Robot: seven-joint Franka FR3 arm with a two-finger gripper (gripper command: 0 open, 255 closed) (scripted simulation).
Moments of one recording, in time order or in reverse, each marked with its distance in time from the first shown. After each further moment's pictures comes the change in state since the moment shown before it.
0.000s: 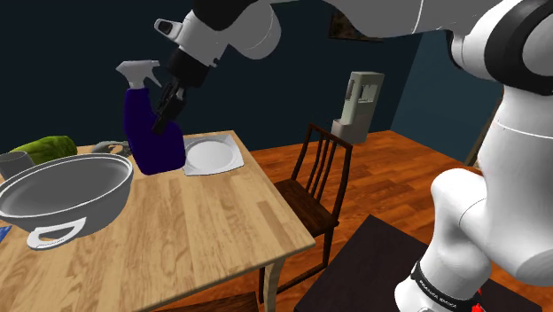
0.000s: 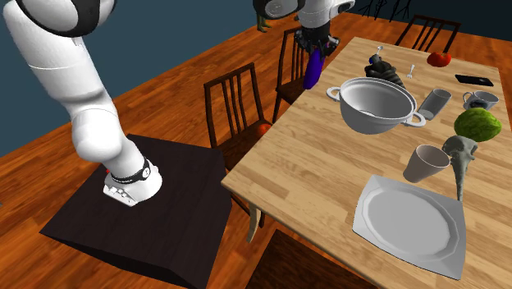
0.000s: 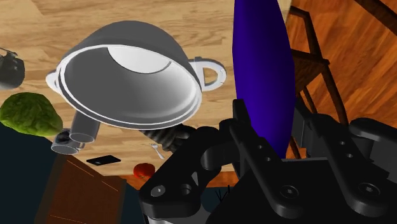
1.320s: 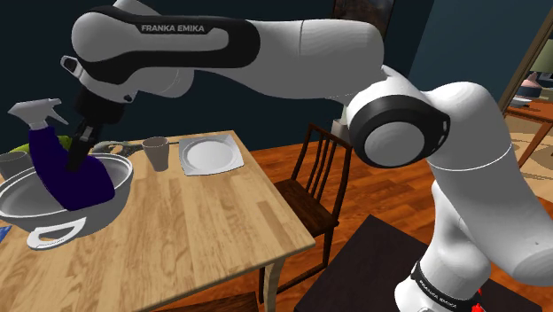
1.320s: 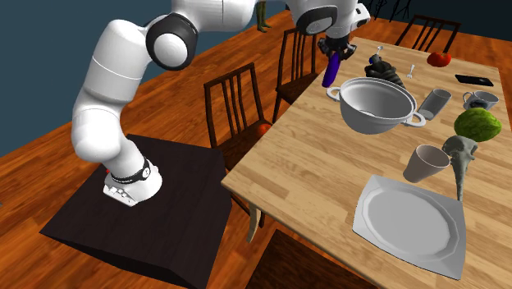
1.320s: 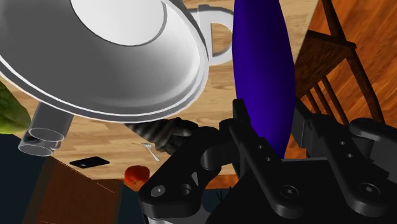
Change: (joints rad) arm -0.028 0.580 0.065 0.665 0.071 -0.054 0.137
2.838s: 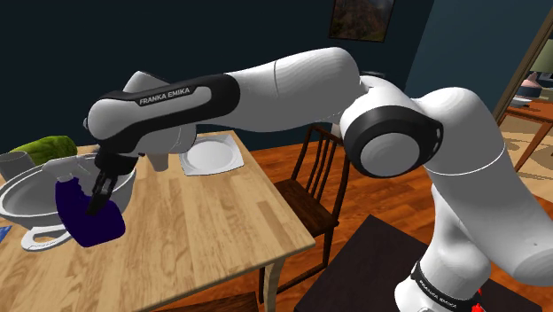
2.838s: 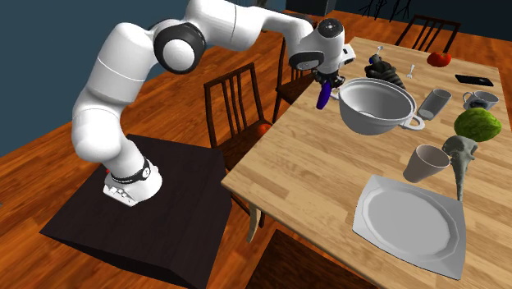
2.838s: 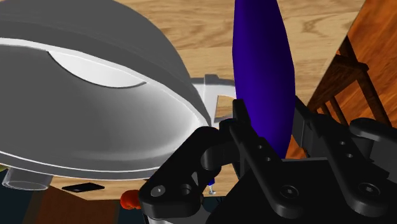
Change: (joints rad) arm 0.008 0.049 0.046 -0.211 0.079 0.241 -0.137
